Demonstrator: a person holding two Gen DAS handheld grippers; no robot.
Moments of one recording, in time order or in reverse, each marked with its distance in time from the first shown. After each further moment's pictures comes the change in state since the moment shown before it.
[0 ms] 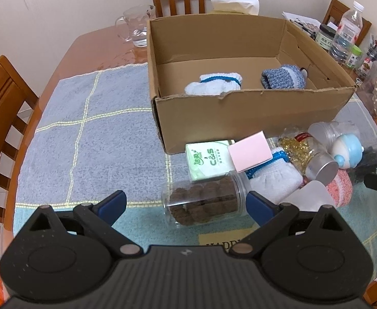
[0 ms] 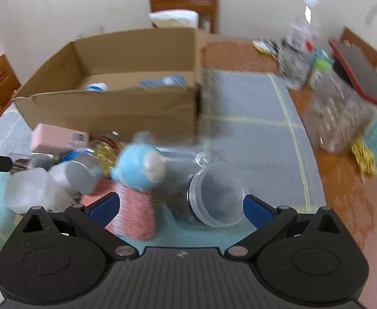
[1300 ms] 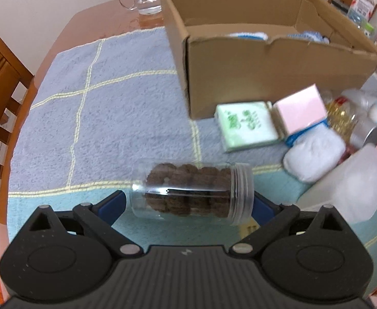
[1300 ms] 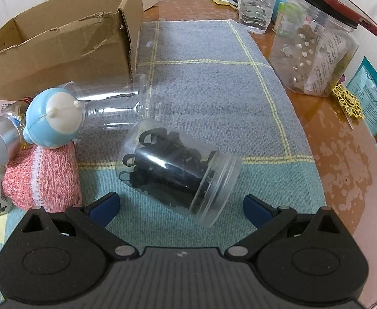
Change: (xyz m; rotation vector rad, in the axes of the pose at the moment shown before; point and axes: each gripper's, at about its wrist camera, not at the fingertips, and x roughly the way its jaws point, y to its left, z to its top) left arm 0.046 0.033 -0.021 0.039 0.091 0.007; right arm 0.066 -0.035 -0.023 0.092 0.116 -0.132
